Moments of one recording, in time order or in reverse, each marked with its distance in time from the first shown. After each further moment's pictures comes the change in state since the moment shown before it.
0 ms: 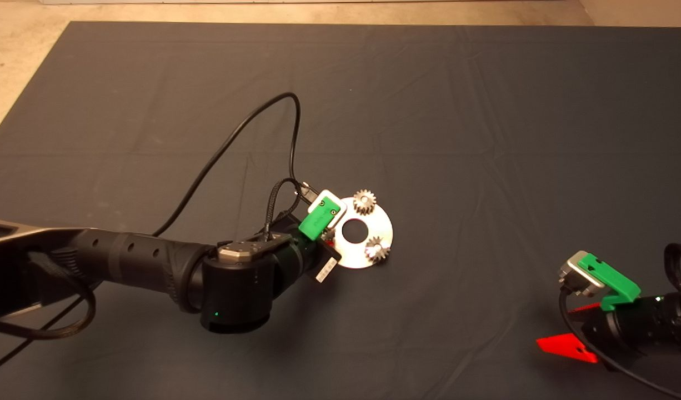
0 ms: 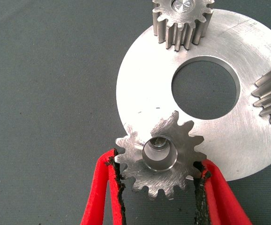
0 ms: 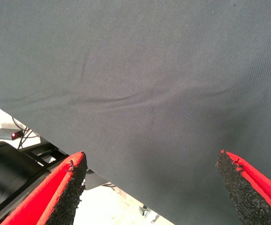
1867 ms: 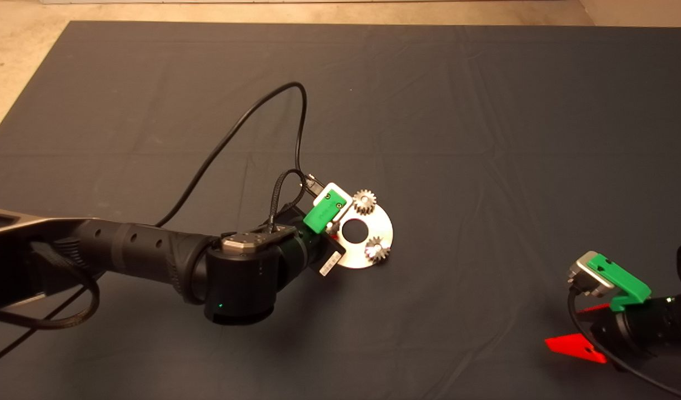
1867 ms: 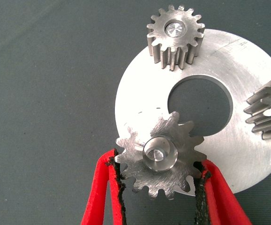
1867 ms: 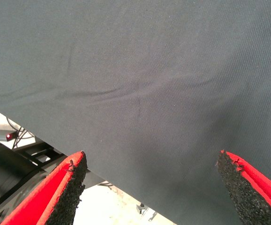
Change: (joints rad) left arm -0.030 0.019 -0.006 -0.010 -0.005 0.018; right arm 0.000 -0.036 0.000 0.000 0.001 -0.021
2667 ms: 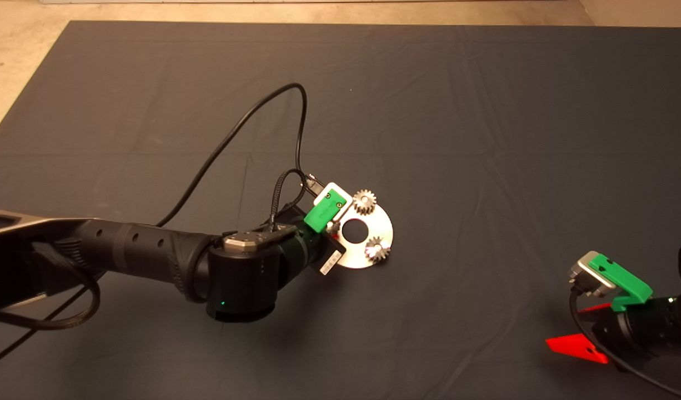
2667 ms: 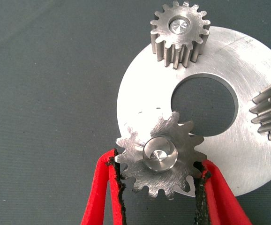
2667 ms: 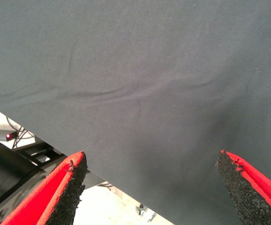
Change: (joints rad) left arm 0.003 0.000 -0.013 0.000 -0.012 0.000; right arm 0.000 -0.013 0.000 0.000 0.013 -0.013
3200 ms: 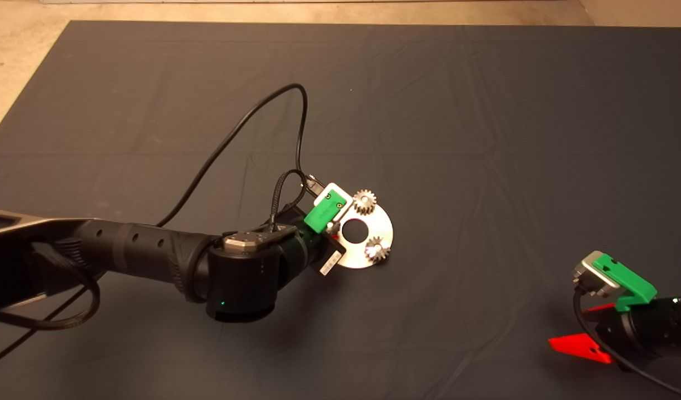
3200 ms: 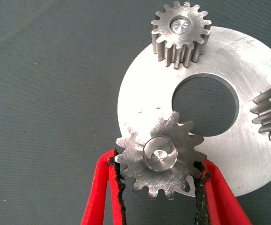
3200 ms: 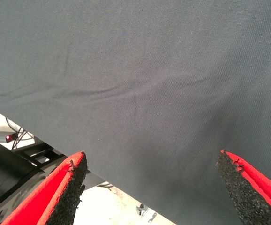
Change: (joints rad) left arm 0.000 -0.003 0.000 0.000 -0.001 -0.001; right arm 0.000 -0.009 0.000 0.000 0.003 0.000
